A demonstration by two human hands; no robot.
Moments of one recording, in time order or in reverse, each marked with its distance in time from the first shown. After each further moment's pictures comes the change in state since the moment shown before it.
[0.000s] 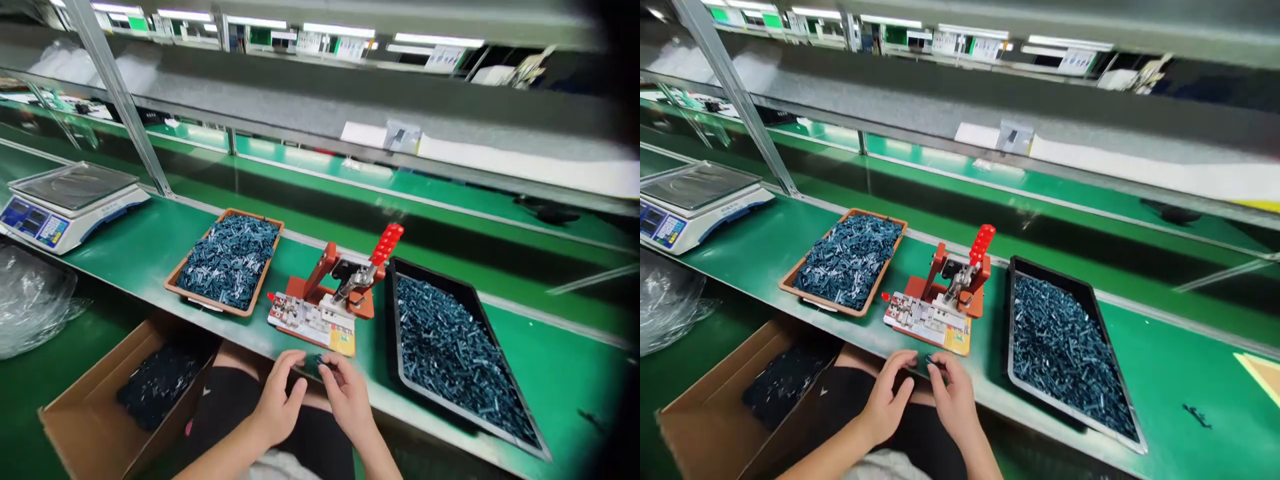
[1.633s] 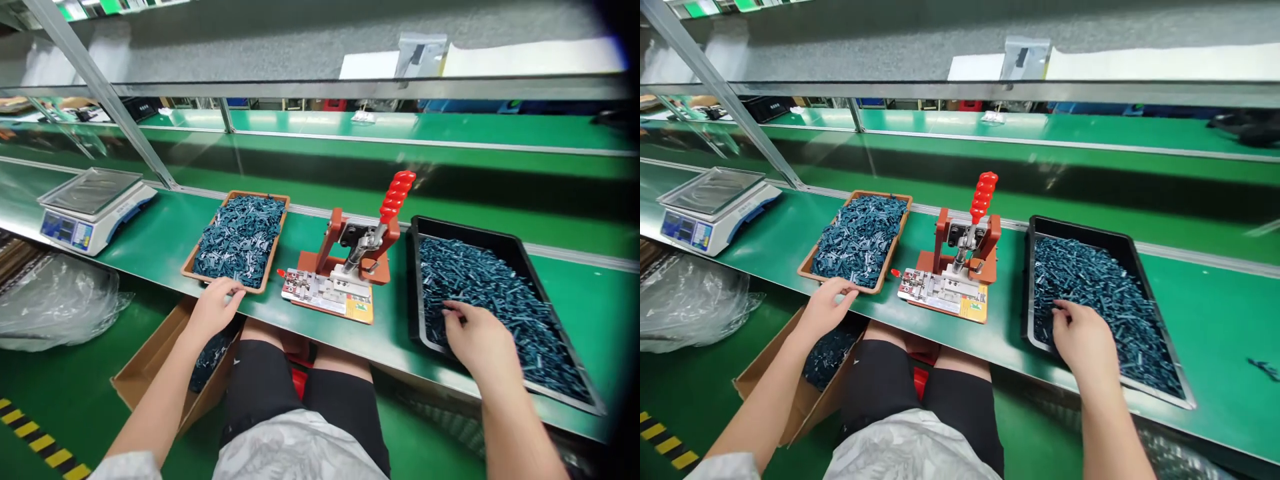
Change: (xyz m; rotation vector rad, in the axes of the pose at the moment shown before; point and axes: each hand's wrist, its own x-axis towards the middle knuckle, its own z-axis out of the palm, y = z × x) left_hand 0.088 0.030 -0.191 0.831 -0.042 0.032; right_hand 0.056 0.072 -0.174 -0.756 0.281 0.078
